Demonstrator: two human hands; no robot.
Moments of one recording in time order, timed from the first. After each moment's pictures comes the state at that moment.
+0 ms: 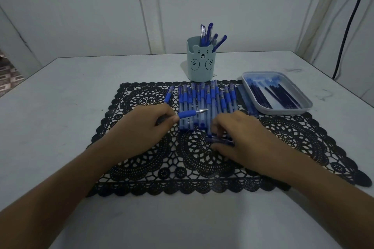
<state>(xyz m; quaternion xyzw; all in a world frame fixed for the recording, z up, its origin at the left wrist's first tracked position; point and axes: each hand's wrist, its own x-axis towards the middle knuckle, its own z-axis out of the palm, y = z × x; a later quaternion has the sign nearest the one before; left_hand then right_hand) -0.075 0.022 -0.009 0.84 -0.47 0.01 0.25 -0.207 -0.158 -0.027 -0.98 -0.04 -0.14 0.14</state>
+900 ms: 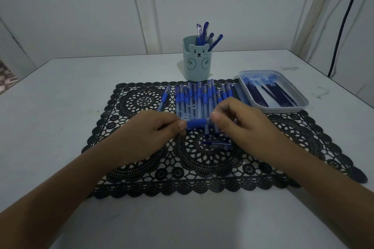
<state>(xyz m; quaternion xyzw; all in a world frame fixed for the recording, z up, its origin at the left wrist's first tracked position) -0.091 0.020 0.003 0.81 -0.49 -0.10 0.29 -0.209 -0.156 -0.011 -0.89 0.02 -0.19 0.41</state>
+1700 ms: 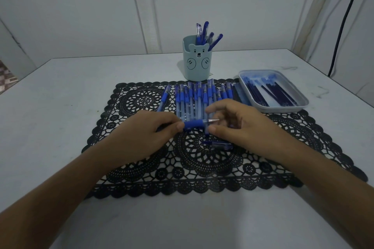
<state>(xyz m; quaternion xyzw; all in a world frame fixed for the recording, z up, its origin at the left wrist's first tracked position) -0.084 0.021 -0.004 0.83 -0.50 -0.06 0.25 -0.207 -0.163 -0.014 -0.88 0.03 -0.11 0.46</state>
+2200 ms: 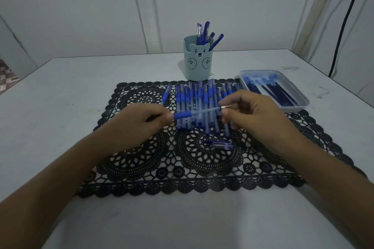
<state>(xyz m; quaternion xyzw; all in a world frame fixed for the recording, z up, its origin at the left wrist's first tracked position) -0.067 0.027 -0.001 0.83 -0.49 -0.05 0.27 -0.202 -0.174 -0.015 -0.81 0.09 -0.21 0.54</state>
